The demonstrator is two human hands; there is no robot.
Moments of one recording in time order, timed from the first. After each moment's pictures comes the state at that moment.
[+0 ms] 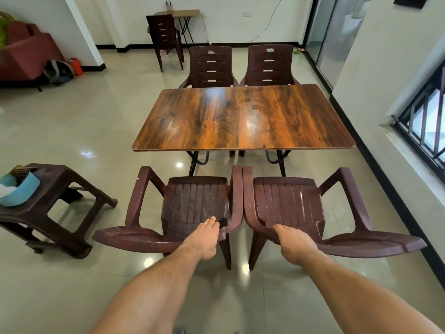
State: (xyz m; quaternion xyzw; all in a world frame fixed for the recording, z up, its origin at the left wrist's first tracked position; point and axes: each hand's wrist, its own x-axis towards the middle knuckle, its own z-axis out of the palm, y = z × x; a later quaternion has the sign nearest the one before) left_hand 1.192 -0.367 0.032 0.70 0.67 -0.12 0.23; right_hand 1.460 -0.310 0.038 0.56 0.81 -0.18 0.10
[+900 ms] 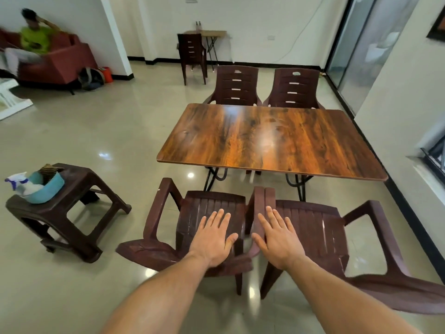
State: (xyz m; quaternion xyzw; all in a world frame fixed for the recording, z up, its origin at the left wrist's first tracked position) left_hand 1.125 -0.346 0.049 0.67 0.73 0.01 0.13; right_hand 1.339 -0.275 0.059 0.49 0.87 -0.11 0.02
